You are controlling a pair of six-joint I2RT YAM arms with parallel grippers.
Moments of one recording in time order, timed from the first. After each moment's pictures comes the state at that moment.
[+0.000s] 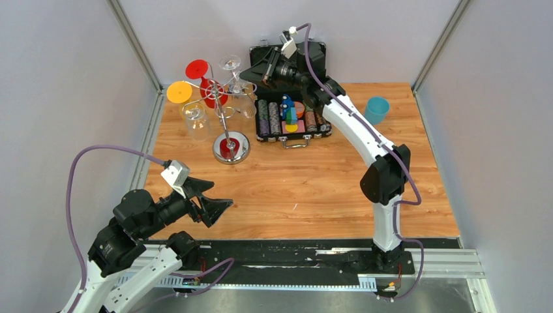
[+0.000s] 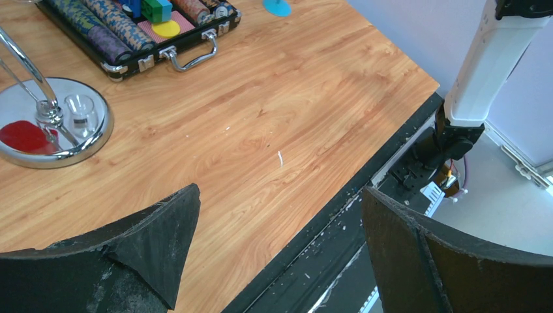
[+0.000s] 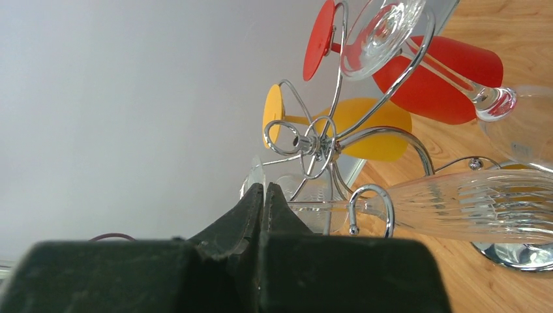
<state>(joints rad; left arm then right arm) -0.70 0.30 0.87 -0.74 0.15 -0.31 0.58 2.02 2.10 -0.08 -0.55 1.07</state>
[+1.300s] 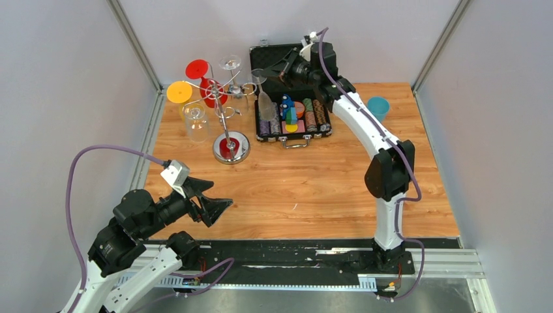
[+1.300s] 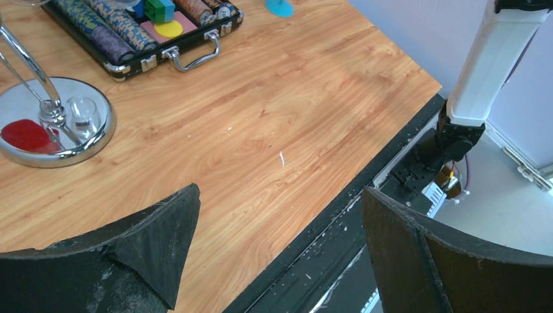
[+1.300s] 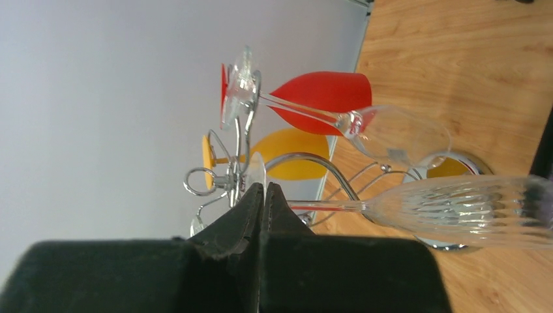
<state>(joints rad) -0.70 0.30 0.87 -0.74 0.14 -0.31 0.47 2.06 2.08 -0.14 -0.48 1.12</state>
